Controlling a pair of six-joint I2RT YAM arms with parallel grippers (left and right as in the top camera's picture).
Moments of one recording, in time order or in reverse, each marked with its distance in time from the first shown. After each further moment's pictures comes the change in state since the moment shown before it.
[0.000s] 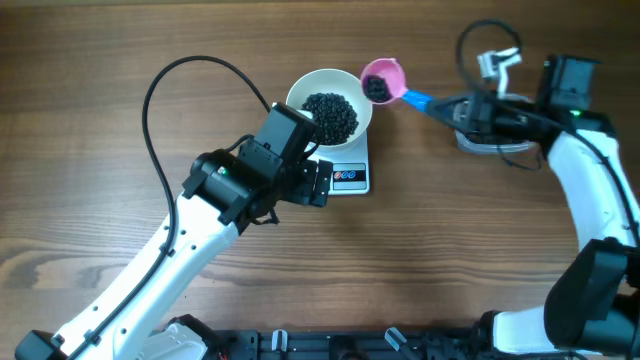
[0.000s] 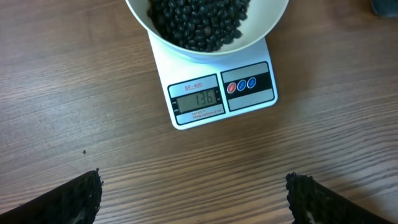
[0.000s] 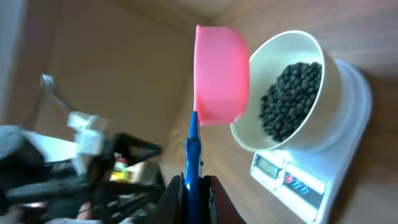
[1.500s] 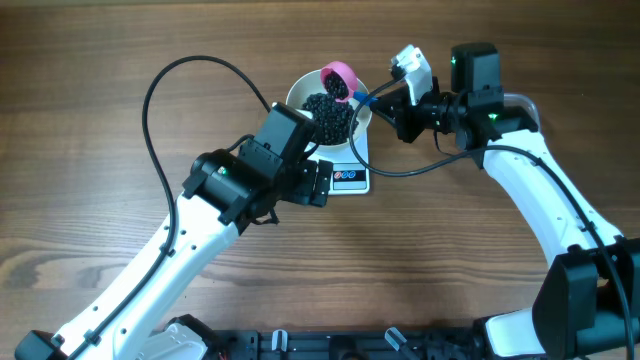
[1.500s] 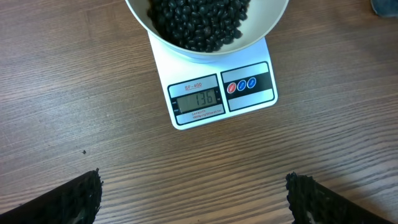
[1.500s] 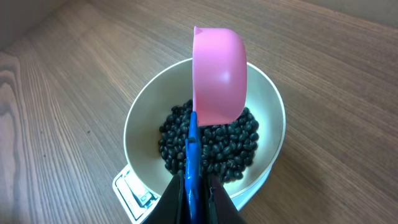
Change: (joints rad) left arm 0.000 0.000 0.000 0.000 0.000 0.000; right arm 0.337 0.002 -0.001 0.215 0.615 -0.412
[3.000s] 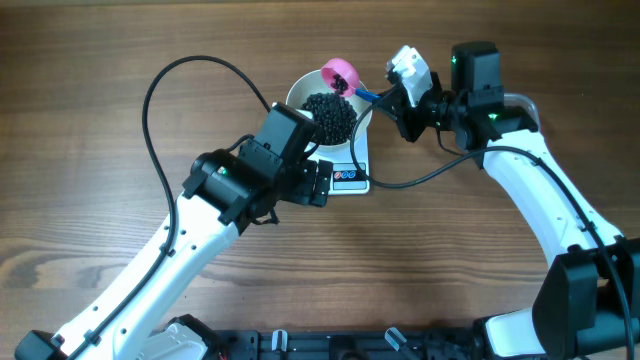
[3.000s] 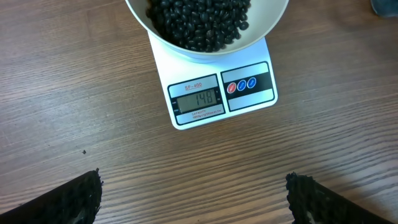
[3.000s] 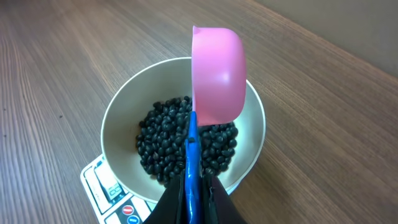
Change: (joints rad) left arm 0.000 0.000 0.000 0.000 0.000 0.000; right arm 0.000 0.000 0.000 0.018 0.042 -0.145
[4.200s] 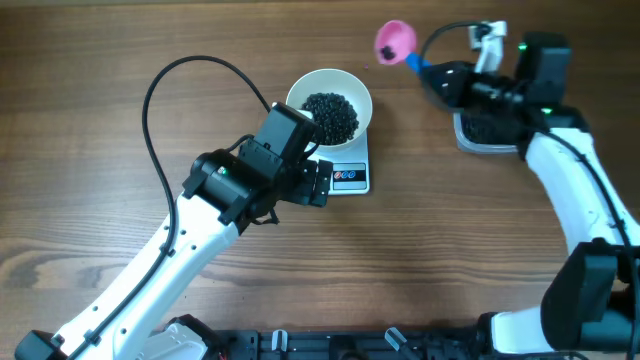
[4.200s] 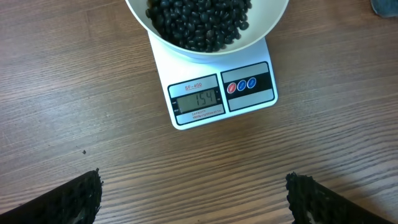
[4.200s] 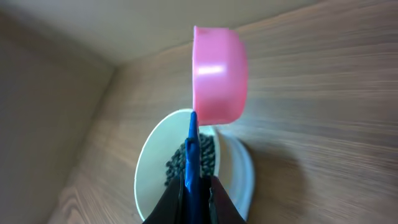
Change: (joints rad) left arm 0.000 0.000 0.000 0.000 0.000 0.000; right arm -0.247 0.000 0.000 0.122 -0.165 0.728
